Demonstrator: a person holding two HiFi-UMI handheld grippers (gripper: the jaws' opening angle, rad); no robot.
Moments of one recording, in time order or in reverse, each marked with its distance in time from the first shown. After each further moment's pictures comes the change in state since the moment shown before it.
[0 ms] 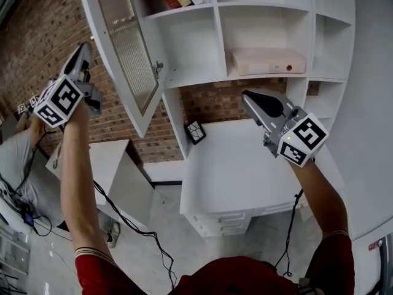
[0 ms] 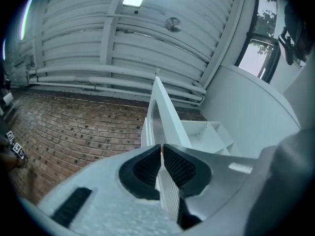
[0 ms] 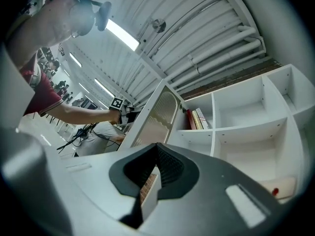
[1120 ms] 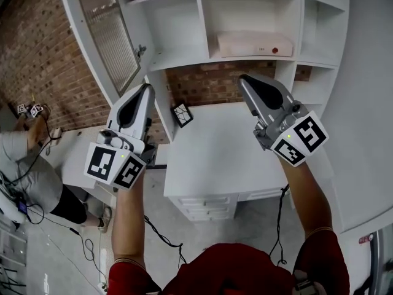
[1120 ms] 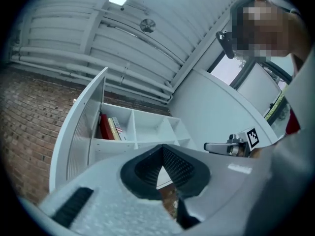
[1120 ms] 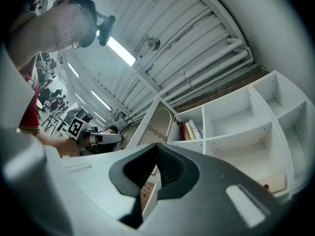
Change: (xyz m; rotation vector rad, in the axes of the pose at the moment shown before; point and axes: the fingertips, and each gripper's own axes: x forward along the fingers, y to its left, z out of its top) left arm -0.091 -0.262 -0.103 -0.047 0.030 -0.279; right arm -0.059 -0.005 0.027 0.045 -0.143 -0.052
